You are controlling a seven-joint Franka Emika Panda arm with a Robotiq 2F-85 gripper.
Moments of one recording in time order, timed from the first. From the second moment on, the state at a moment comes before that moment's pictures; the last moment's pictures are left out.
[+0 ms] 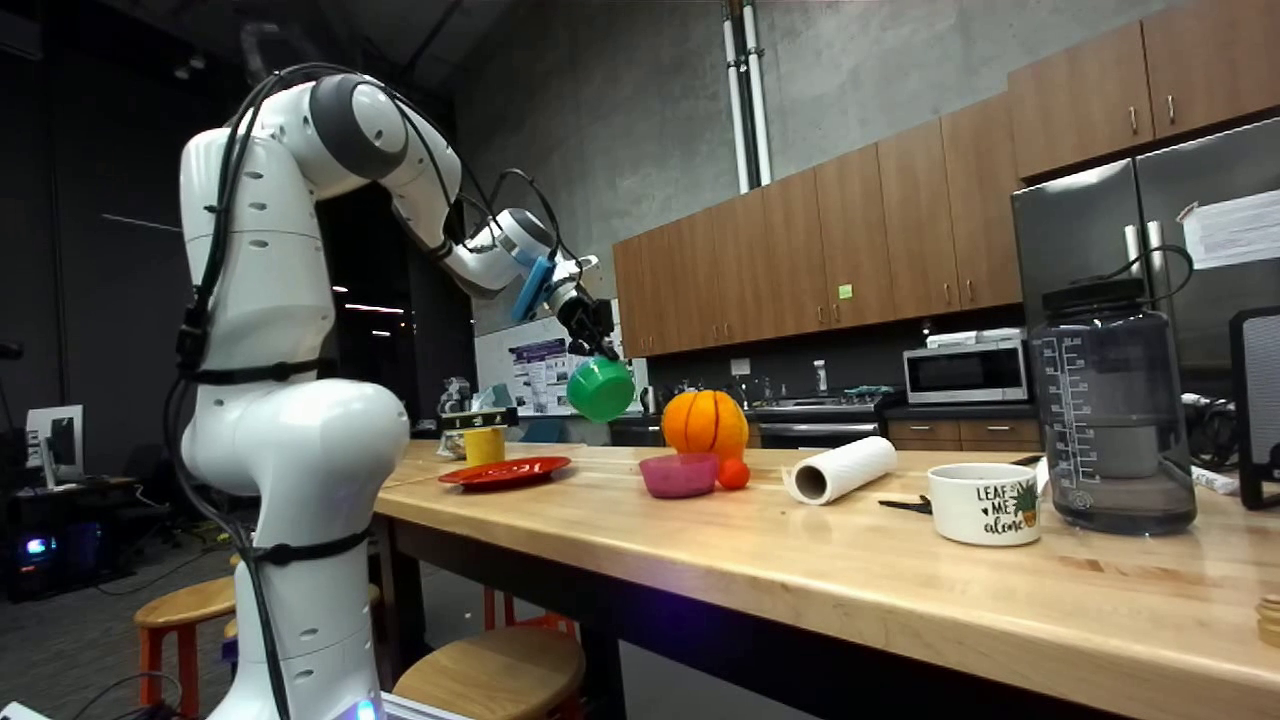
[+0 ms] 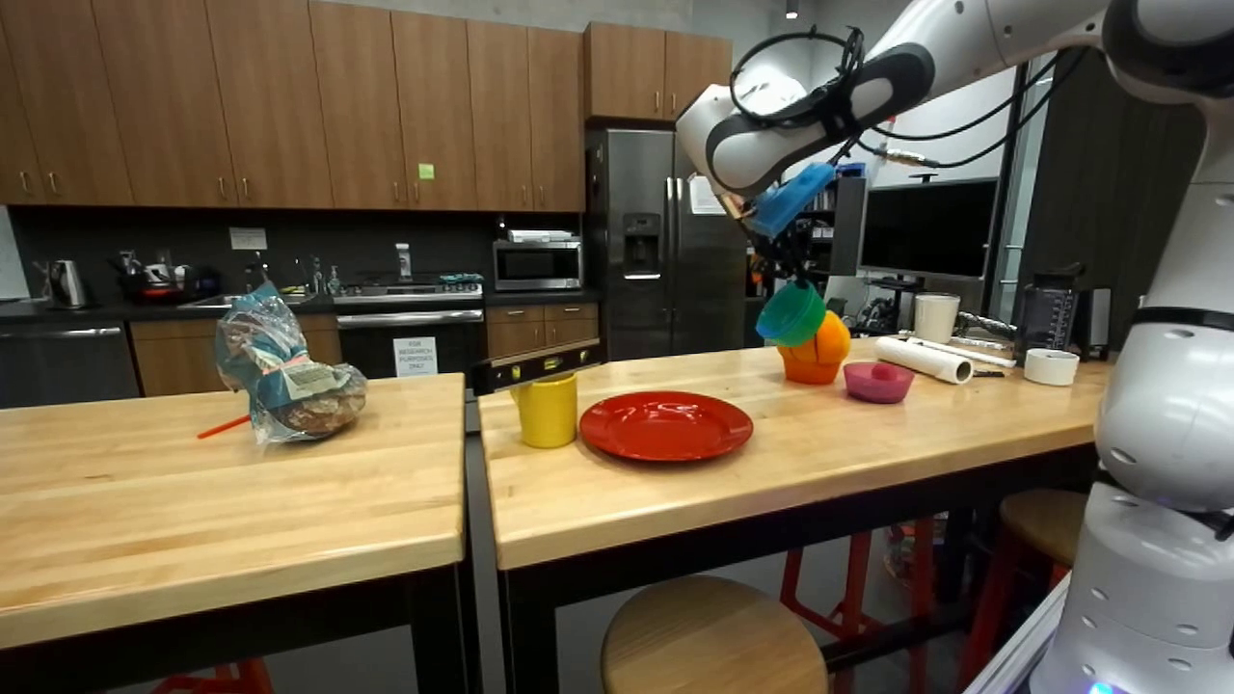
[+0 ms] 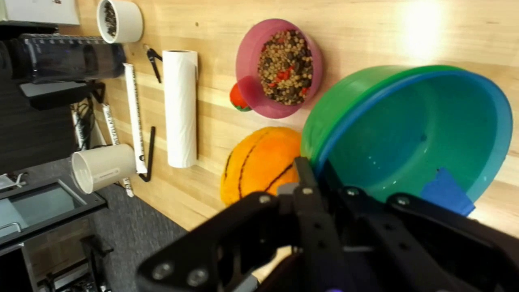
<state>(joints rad) 0.05 -0.11 0.07 -1.93 -0.62 1.53 0.45</state>
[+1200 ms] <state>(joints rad) -0.04 -0.27 -0.01 -2.23 -0.21 1.97 0.41</state>
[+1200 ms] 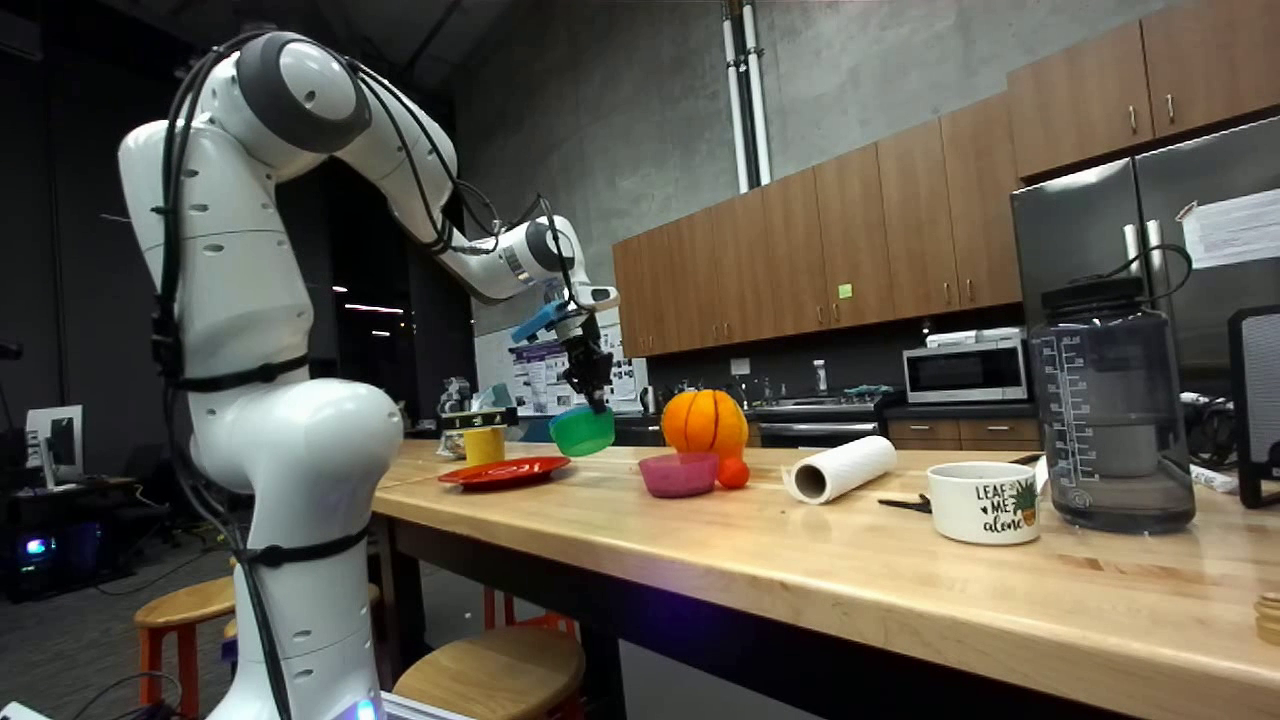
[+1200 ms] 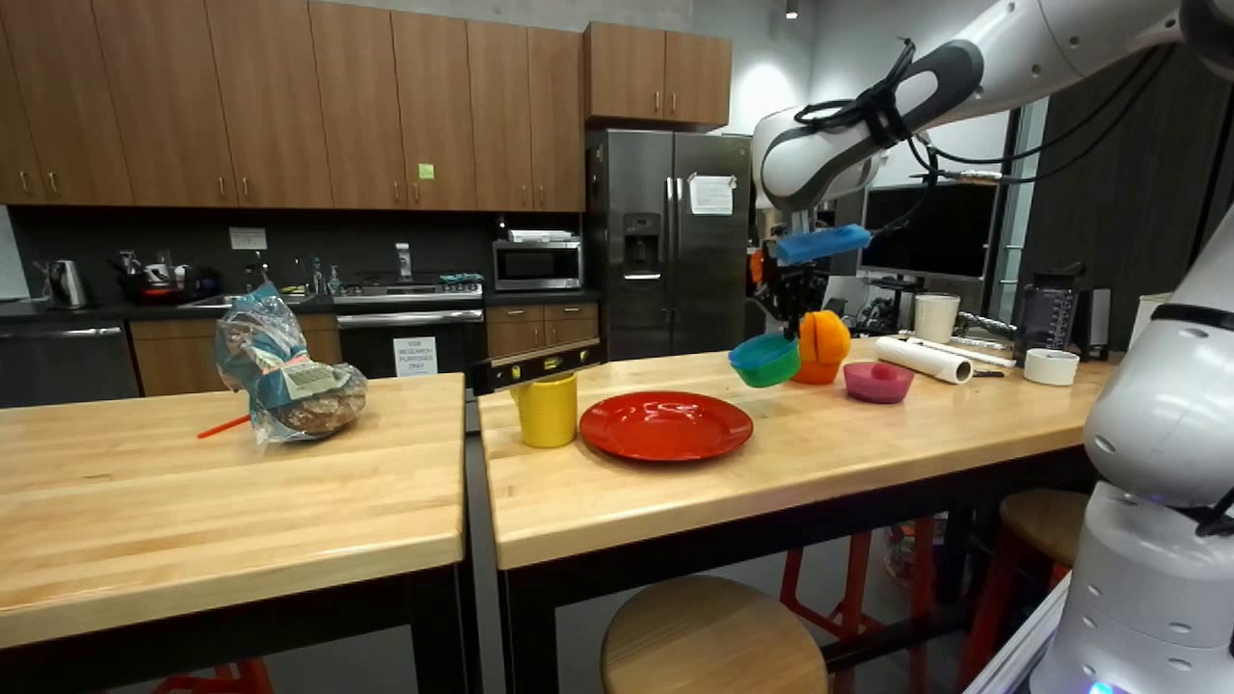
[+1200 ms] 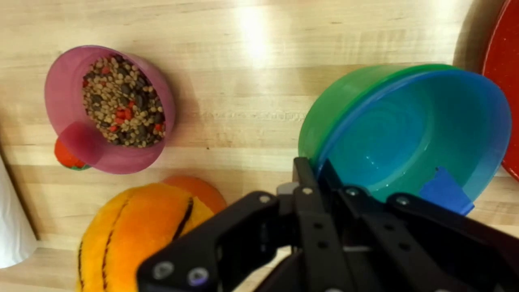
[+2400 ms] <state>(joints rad) -0.07 -0.27 -0.03 -2.41 -0.04 2.23 0.38</state>
